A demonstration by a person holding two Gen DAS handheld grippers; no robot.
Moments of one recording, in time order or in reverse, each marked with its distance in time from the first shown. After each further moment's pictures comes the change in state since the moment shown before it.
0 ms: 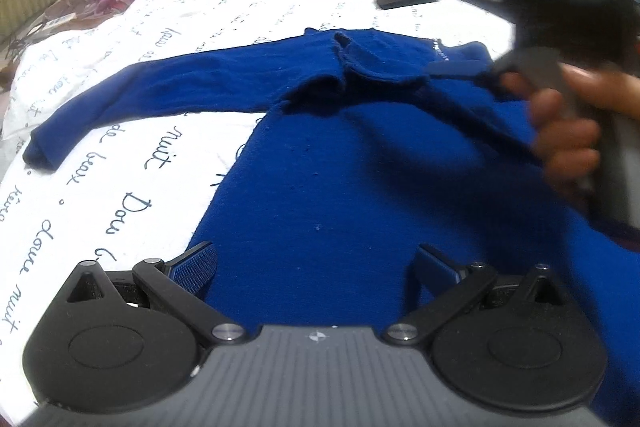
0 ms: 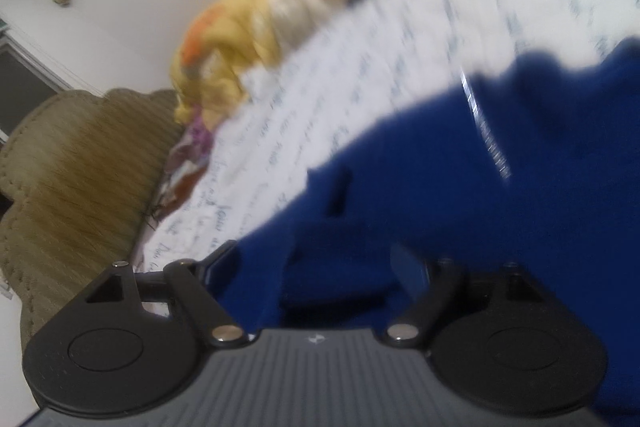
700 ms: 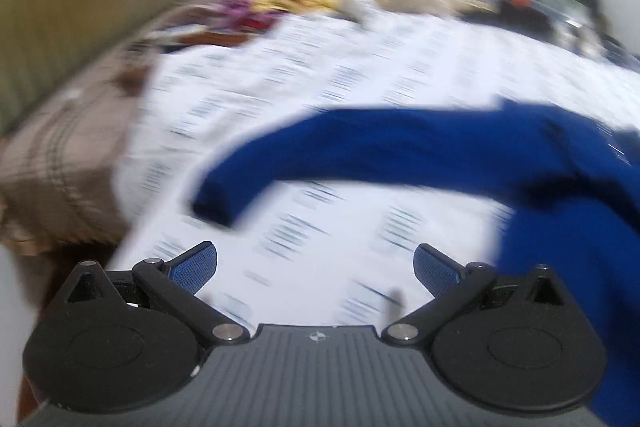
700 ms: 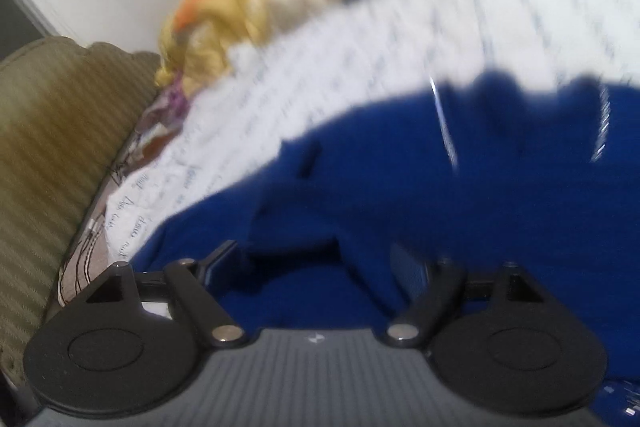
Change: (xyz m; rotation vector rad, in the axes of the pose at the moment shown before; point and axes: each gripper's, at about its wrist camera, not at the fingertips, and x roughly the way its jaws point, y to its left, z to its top) left arm 0.004 0.125 0.038 -0.144 -0.106 0.340; right arm -0.051 0.028 -0.026 -0.203 0.016 -0.156
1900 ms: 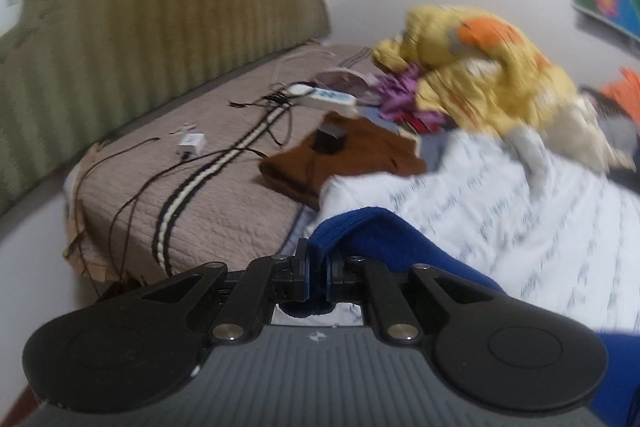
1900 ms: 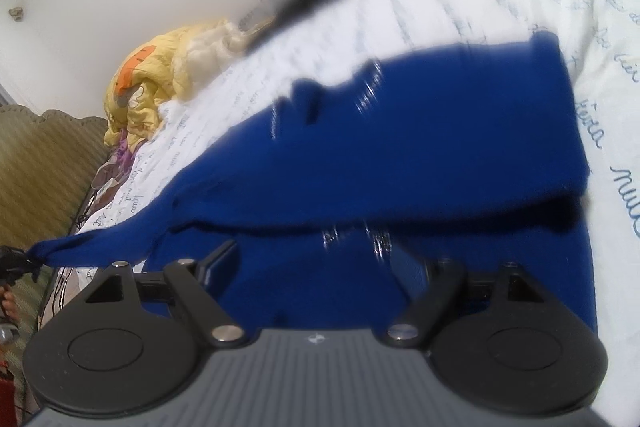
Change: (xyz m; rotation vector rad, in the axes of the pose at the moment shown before) left arm 0.017 0.134 0.140 -0.309 -0.120 0.247; right arm -0.097 -0.093 -0.075 0.202 -0.110 -0.141
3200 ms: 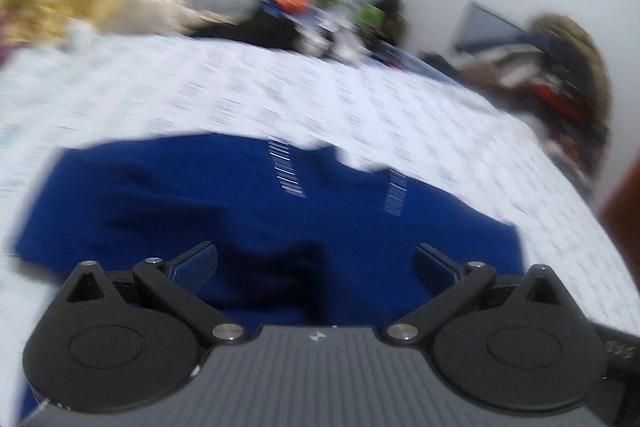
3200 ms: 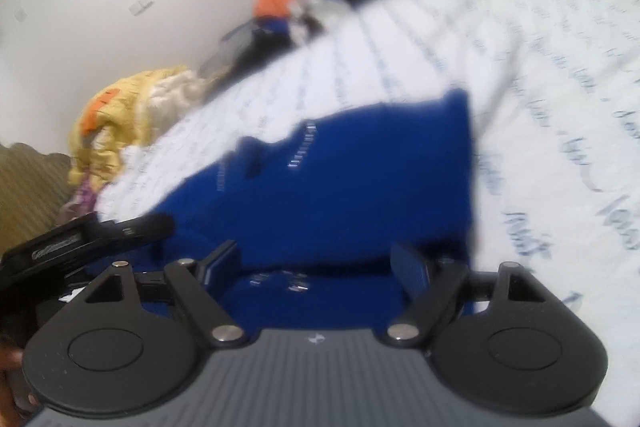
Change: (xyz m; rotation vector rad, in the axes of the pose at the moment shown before) left arm -0.156 -0.238 -0.203 0.364 0.163 -0.895; right arm -0.035 -0.023 0.010 0.015 -0.137 -0.059
